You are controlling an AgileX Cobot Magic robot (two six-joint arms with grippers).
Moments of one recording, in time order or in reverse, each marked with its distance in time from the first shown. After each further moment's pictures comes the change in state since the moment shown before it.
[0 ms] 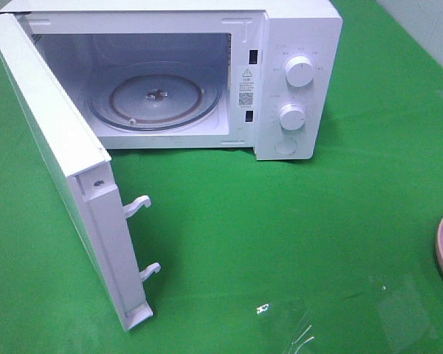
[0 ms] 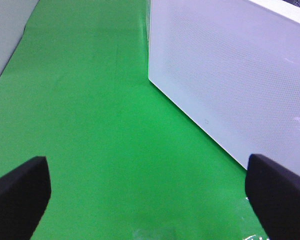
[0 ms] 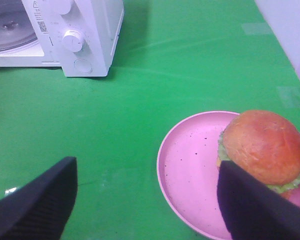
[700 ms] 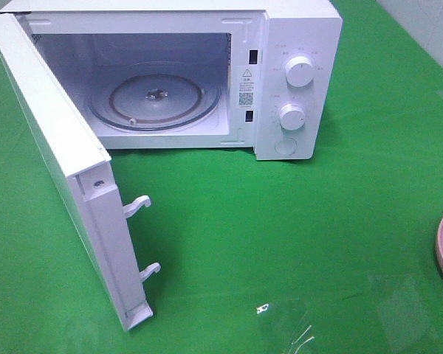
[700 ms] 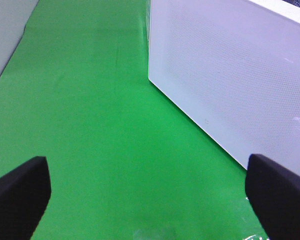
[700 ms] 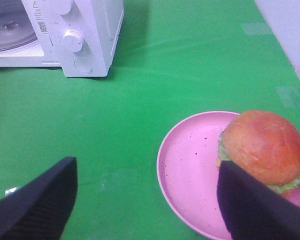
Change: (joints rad) left arm 0.000 0.000 0.000 0.000 0.000 0.000; right arm 0.000 0.000 0.000 0.000 0.000 0.000
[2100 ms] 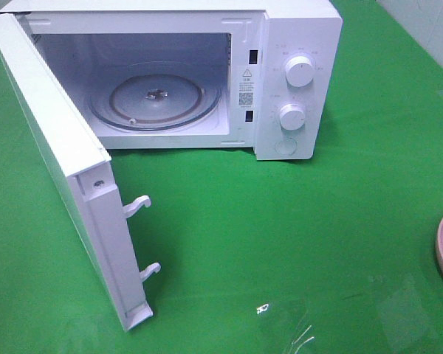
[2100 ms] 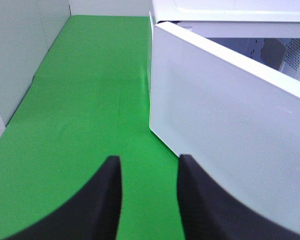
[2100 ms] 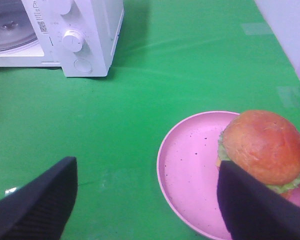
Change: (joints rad) left arm 0.000 0.050 -0.020 -0.002 -0.189 0.000; right arm 0.000 0.000 0.000 0.000 0.000 0.000
